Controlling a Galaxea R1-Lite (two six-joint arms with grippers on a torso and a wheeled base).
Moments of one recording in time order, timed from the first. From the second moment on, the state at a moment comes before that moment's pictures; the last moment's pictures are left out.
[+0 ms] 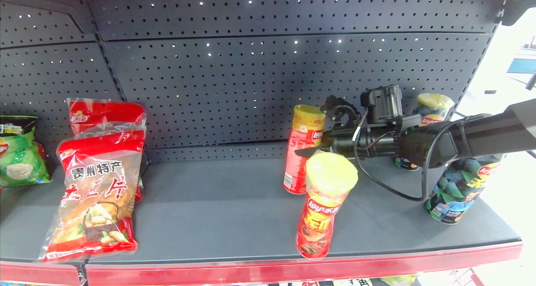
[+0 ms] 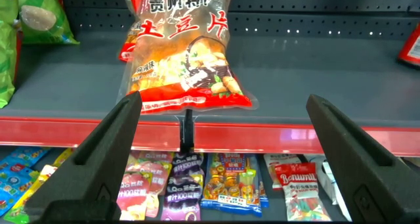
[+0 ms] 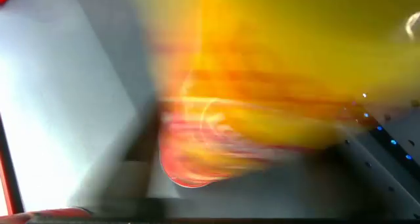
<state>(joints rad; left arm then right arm) 0.00 0.00 0.00 0.00 0.05 -0.03 0.40 2.04 -1.32 -0.25 0.54 -0.37</state>
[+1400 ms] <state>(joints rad) 0.00 0.00 0.00 0.00 0.05 -0.03 0.51 1.96 -1.26 -0.25 0.11 -0.12</state>
